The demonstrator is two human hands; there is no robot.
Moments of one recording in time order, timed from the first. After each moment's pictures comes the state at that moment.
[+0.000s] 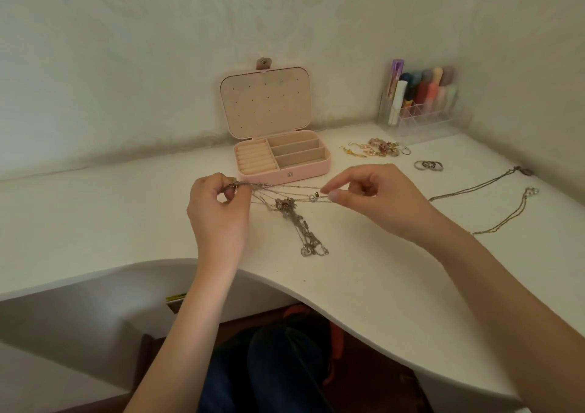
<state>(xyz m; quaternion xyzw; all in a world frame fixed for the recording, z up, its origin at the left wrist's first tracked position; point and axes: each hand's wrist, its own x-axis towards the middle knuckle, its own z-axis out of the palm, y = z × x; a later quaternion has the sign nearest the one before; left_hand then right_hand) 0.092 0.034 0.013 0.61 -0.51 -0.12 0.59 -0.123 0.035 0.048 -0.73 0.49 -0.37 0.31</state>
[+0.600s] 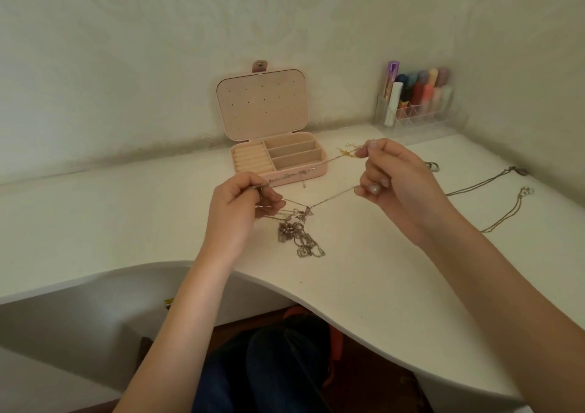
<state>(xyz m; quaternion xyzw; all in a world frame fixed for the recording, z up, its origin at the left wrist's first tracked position) 0.081 0.030 0.026 0.50 -0.48 -0.44 0.57 -0.126 0.034 0.058 -0.46 0.43 -0.57 0.54</state>
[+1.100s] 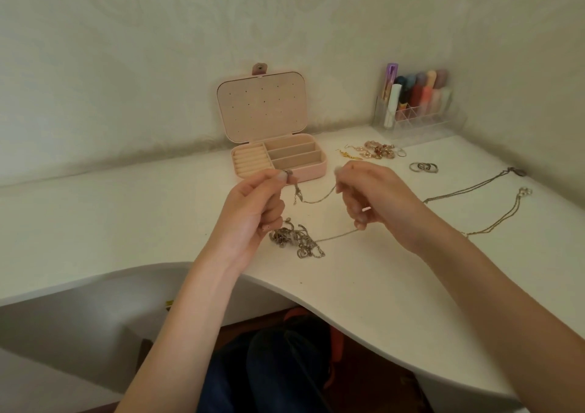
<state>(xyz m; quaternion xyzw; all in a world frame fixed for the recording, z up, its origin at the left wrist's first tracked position) 0.072 0.042 0.038 0.37 -0.48 -0.59 0.53 -0.117 0.040 0.055 -0.59 0.49 -0.41 0.50</state>
